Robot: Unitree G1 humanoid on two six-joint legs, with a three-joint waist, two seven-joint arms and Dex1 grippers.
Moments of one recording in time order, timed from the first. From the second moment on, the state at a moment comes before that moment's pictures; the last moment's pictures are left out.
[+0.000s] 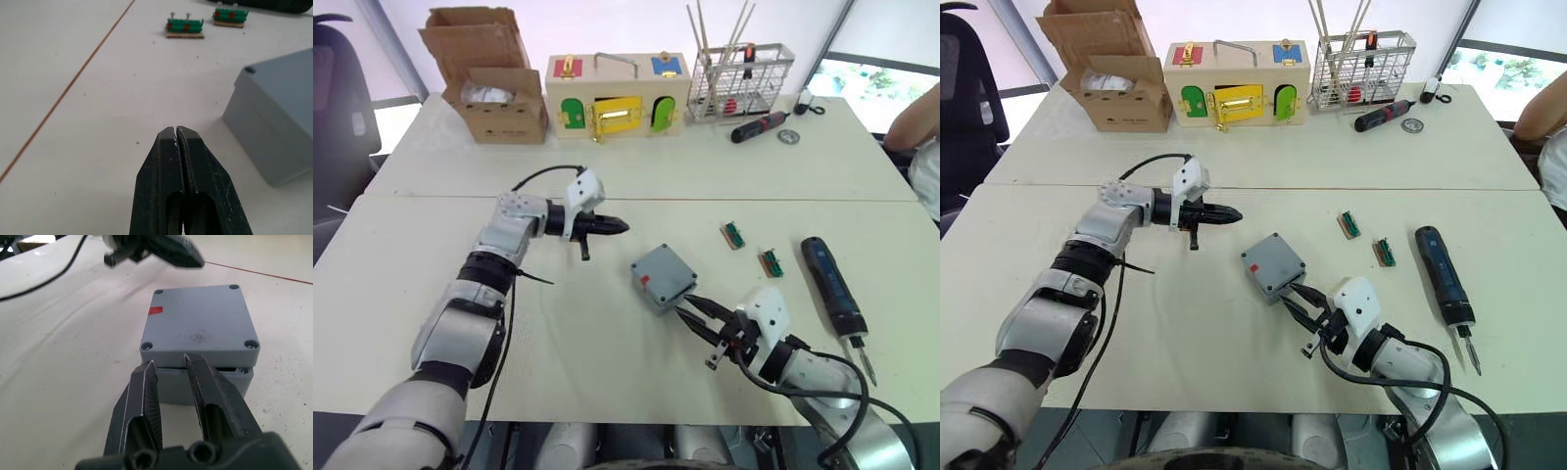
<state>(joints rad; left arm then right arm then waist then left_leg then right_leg) -0.94 0.35 -0.23 0.83 -0.13 0.02 -1.25 0.30 -0.49 0.06 -0.70 0.23 0.35 0.57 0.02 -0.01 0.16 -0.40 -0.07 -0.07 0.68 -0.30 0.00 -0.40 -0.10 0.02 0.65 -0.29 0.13</state>
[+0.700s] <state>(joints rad) -0.89 0.26 -0.22 0.72 -0.11 0.06 -1.34 0.30 -0.49 0.05 -0.72 0.26 0.40 0.53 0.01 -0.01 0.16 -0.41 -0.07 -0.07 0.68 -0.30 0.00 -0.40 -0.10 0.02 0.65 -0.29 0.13</state>
